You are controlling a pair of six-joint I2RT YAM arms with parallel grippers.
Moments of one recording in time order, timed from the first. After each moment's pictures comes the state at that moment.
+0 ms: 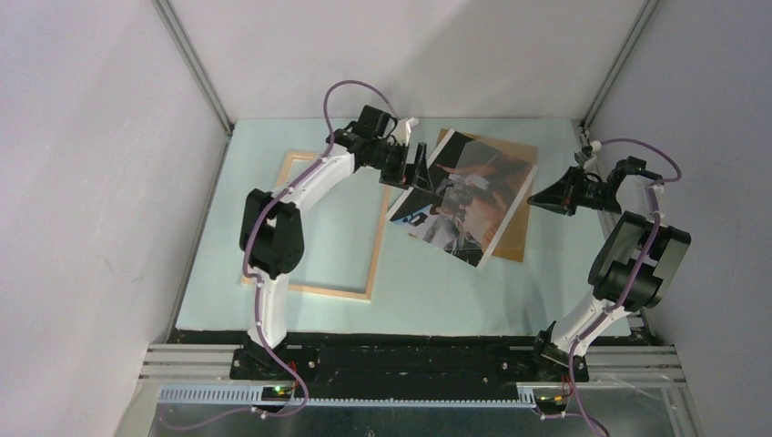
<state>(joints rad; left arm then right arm) -0.51 2.08 1.87 -0.66 0.62 -0.24 -0.46 1.76 1.32 -1.00 -1.27 -0.22</state>
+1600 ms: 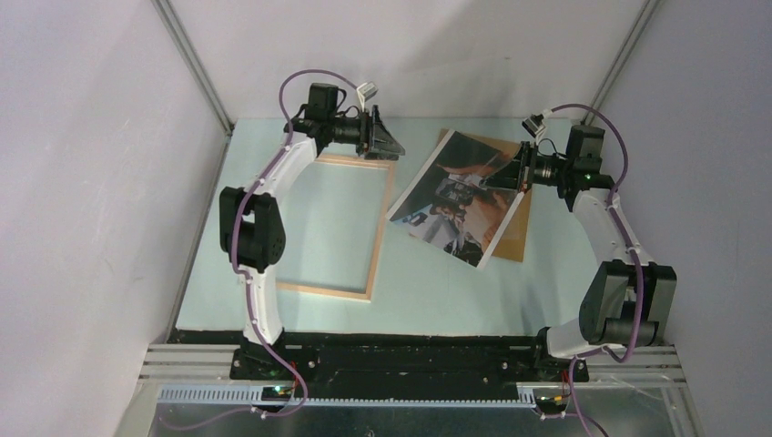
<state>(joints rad) -0.28 2.06 1.87 -0.43 1.14 -0.49 -0.08 1.45 1.16 -0.22 -1.37 0.44</state>
